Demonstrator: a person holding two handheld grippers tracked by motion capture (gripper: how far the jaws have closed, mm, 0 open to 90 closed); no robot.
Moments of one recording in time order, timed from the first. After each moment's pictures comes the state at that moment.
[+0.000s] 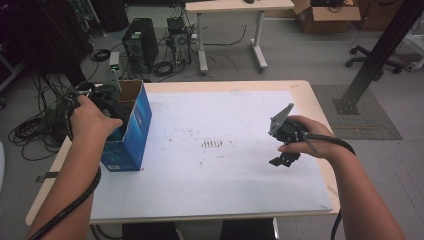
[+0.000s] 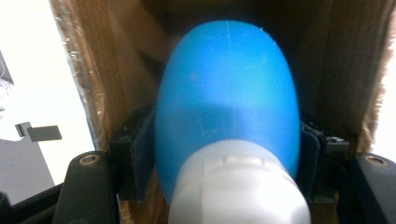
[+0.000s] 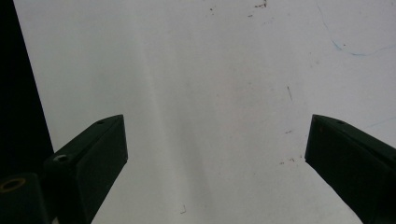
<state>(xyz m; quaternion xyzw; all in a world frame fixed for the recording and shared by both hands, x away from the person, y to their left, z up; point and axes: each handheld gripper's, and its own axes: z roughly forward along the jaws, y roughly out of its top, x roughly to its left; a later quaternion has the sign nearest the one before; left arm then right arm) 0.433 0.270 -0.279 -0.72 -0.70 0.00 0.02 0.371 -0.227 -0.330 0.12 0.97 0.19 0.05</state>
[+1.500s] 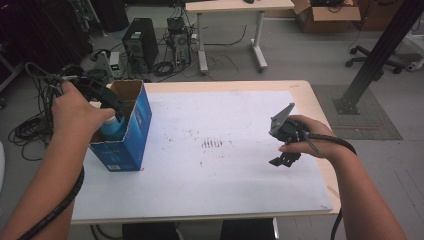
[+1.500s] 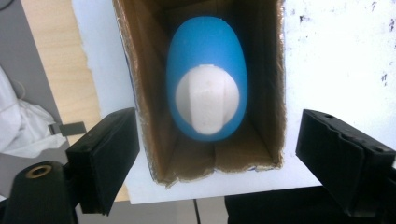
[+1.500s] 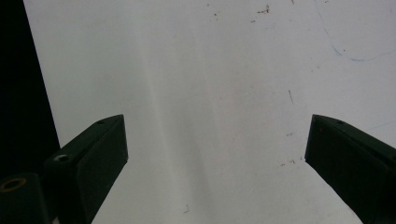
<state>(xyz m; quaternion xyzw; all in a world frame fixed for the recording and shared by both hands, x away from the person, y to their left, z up) 0.406 0.260 -0.215 -0.75 -0.66 -0.03 -0.01 0.368 -0.226 -0.324 0.12 0.97 0.19 0.05</state>
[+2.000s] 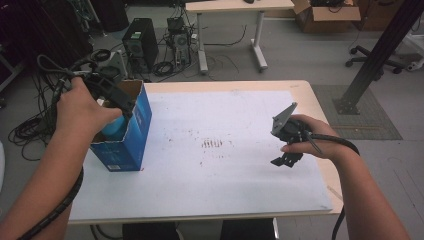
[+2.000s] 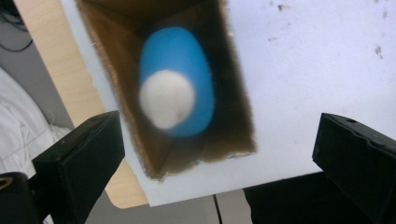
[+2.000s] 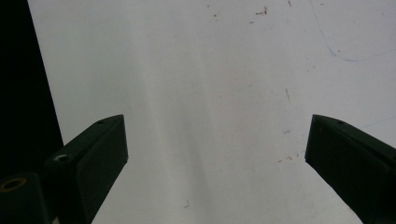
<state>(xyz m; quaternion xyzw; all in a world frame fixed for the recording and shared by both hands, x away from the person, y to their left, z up) 0.398 0.225 -0.200 -0.81 -0.59 -0.06 0.00 0.363 -0.229 -0.318 0.12 0.97 0.19 0.06</state>
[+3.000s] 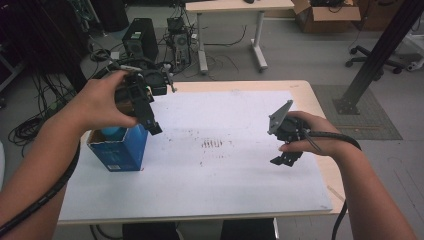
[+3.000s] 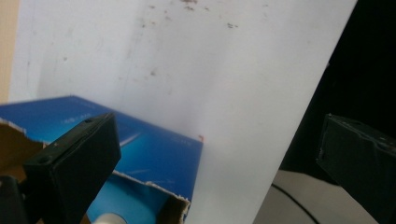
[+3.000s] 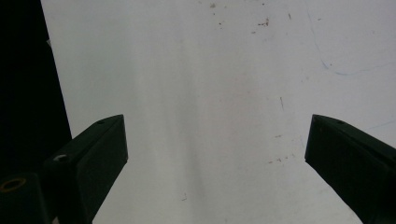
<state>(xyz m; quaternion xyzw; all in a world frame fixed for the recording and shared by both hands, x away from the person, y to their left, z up) 0.366 0.134 -0.181 -0.99 -0.15 -0.03 -0.05 0.358 -0.213 -0.299 0.09 0.98 0.17 0.07</state>
